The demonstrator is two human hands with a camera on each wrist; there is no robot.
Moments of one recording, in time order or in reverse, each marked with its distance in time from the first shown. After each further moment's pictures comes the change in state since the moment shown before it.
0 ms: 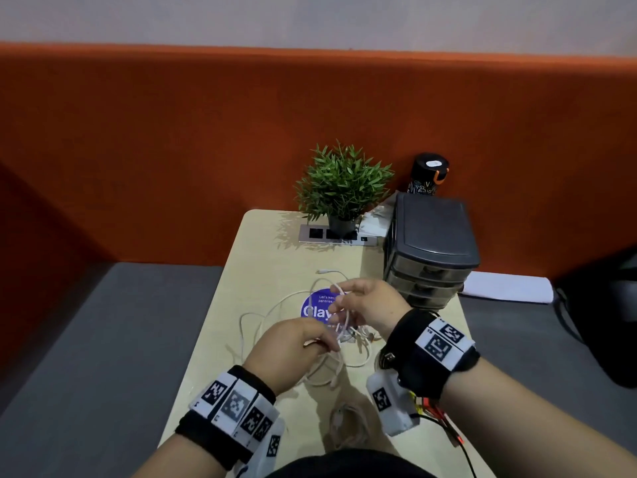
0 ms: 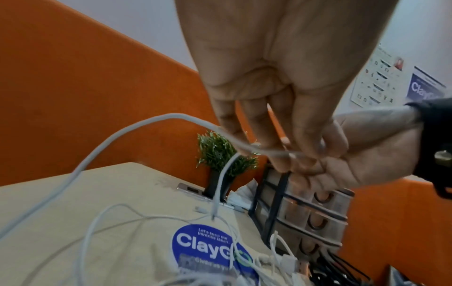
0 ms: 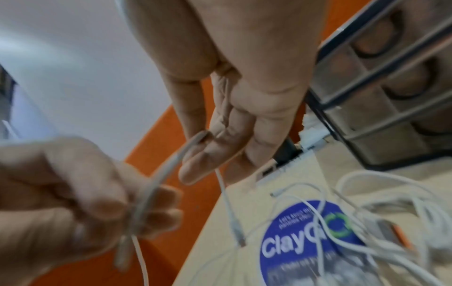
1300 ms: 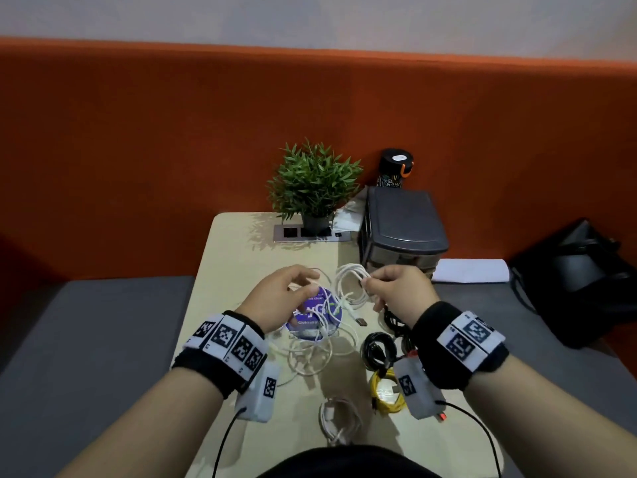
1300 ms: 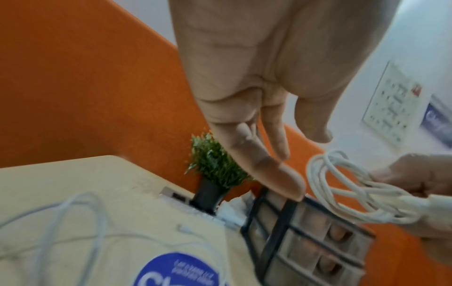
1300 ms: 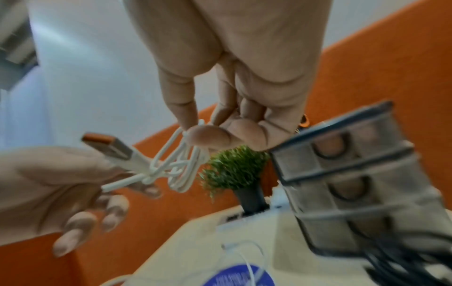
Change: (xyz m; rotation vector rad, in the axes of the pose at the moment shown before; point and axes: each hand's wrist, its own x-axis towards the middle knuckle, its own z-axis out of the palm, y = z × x) left_hand 0.056 -0.001 -0.025 -0.252 -0.058 -0.181; right_hand -0.030 -0.002 -0.039 -0.348 0.417 -0.086
